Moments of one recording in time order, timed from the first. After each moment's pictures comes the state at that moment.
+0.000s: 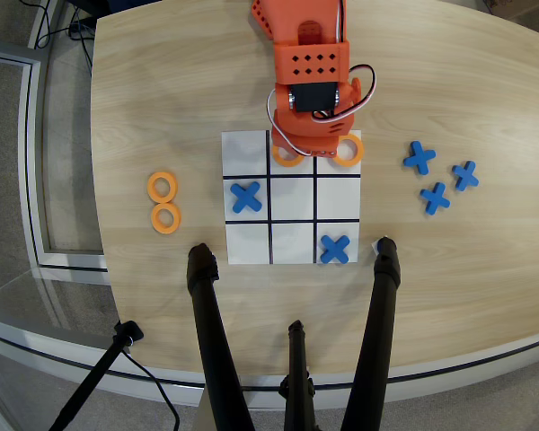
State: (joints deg) arm -4.7 110.1 143.1 38.5 -77.8
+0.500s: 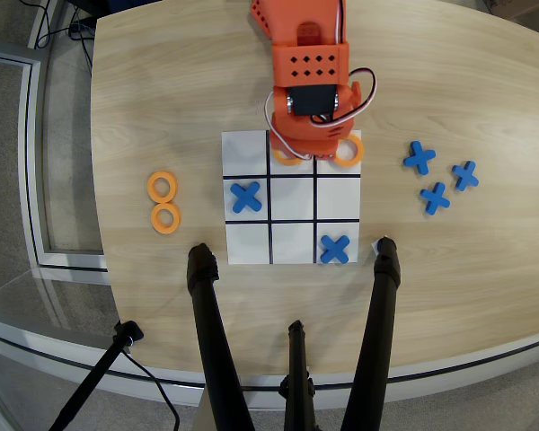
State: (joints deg) arm -3.3 110.2 137.6 43.2 -79.3
